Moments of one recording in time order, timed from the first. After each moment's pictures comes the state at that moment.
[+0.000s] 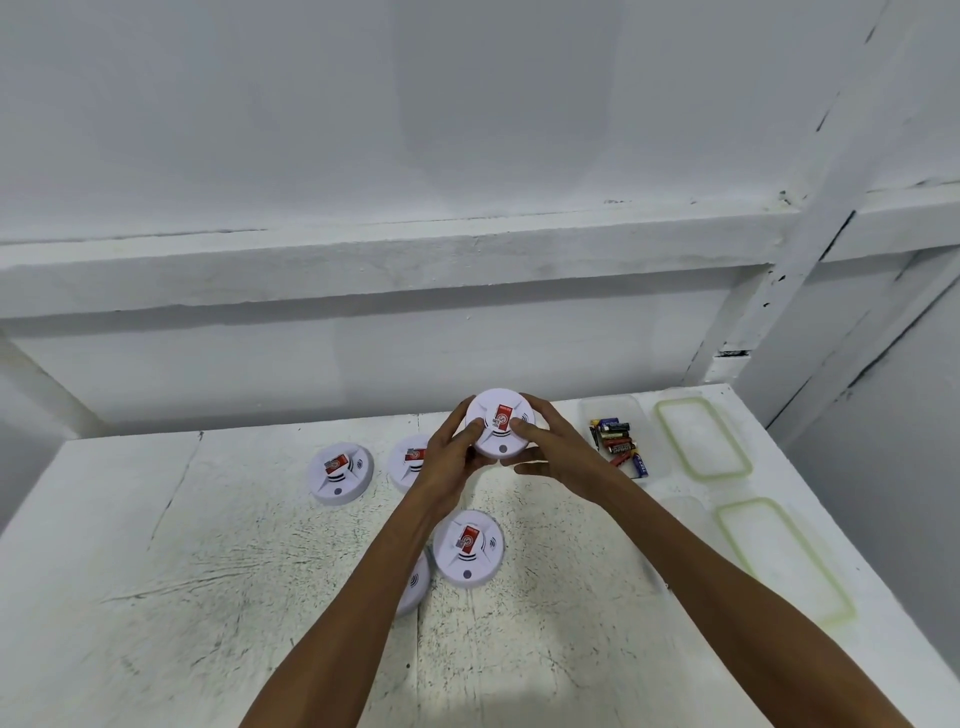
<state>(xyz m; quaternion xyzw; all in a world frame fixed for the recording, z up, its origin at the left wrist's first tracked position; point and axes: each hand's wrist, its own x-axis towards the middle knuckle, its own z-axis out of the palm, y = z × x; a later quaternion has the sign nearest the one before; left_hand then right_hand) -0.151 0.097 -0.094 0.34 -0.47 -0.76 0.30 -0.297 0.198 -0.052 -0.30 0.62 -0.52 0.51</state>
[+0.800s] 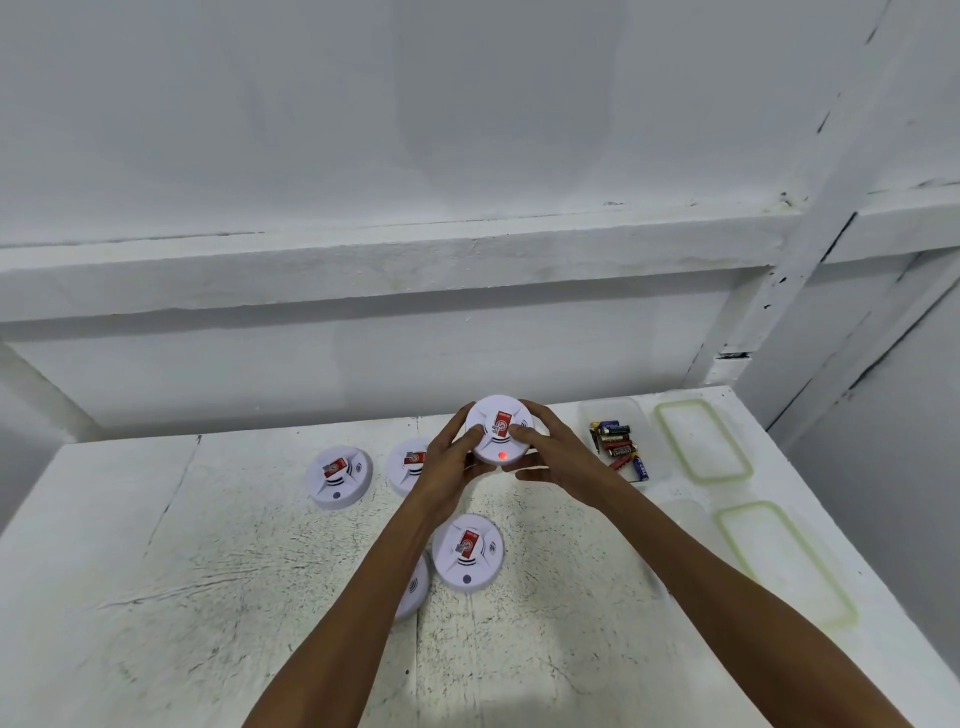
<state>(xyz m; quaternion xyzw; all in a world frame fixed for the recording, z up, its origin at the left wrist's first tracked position) -0.149 0.101 -0.086 0.34 -0.46 -0.76 0.29 -0.298 0.197 -0.055 -0.30 0.64 -0.51 0.50</state>
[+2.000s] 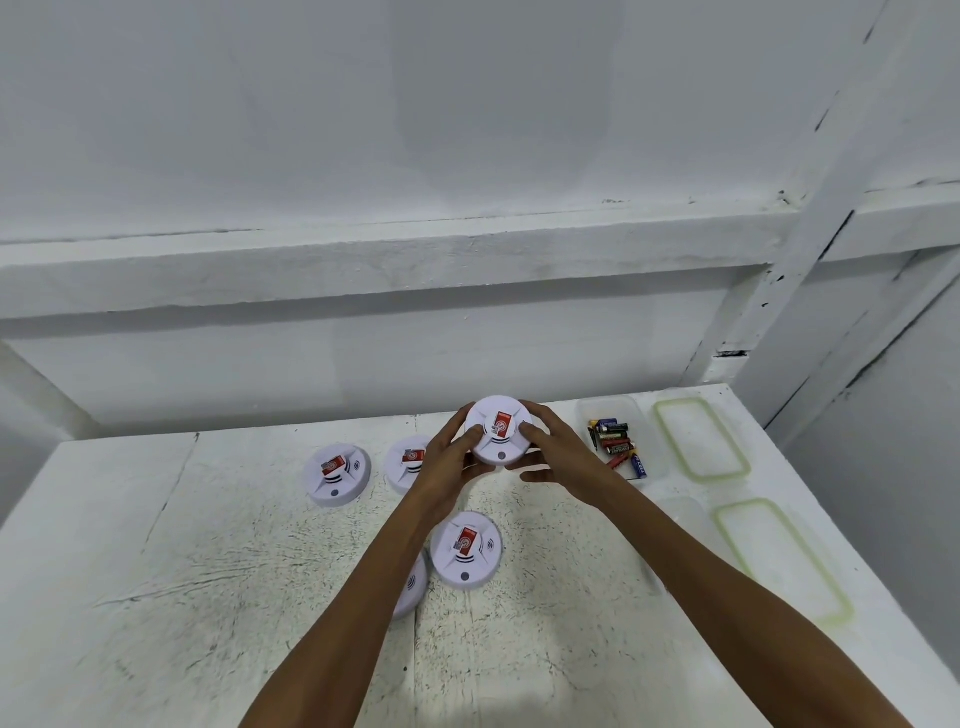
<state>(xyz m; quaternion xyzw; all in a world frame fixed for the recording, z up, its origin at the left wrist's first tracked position) -0.149 0.101 -0.091 0.35 -0.46 -0.76 0.28 -0.303 0.196 -0.067 -0.28 0.66 -0.49 0.49</state>
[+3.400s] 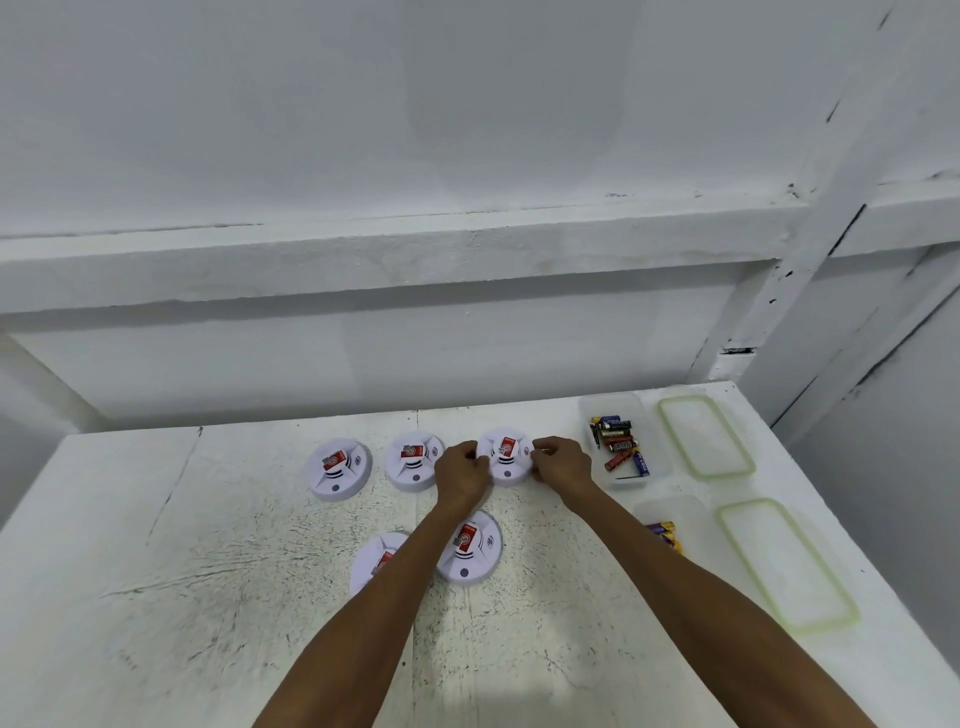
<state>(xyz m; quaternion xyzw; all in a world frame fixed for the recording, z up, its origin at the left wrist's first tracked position) -0.171 0.105 -0.140 0.52 -0.69 -0.46 0.21 -0.316 0.181 -0.140 -0.23 0.82 -0.40 0.32</state>
